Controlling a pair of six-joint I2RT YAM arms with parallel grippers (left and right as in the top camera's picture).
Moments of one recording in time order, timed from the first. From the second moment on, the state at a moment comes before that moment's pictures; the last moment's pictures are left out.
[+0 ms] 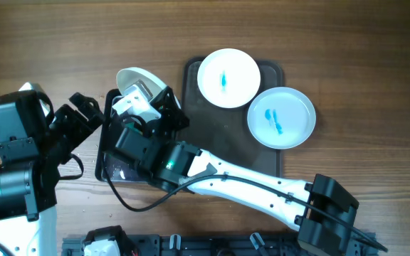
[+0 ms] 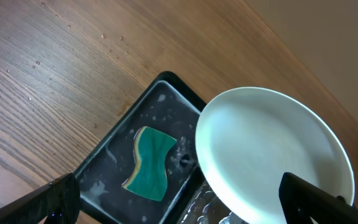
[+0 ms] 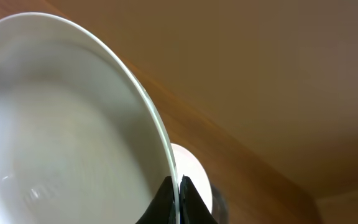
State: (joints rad) left arm 0.17 1.00 1.29 -1.14 0.05 -0.58; right arm 1.18 1.89 1.57 -0.44 1.15 0.01
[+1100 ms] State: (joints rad) left arm 0.17 1.00 1.29 -1.14 0.05 -0.58; right arm 1.18 1.89 1.57 -0.31 1.21 -0.12
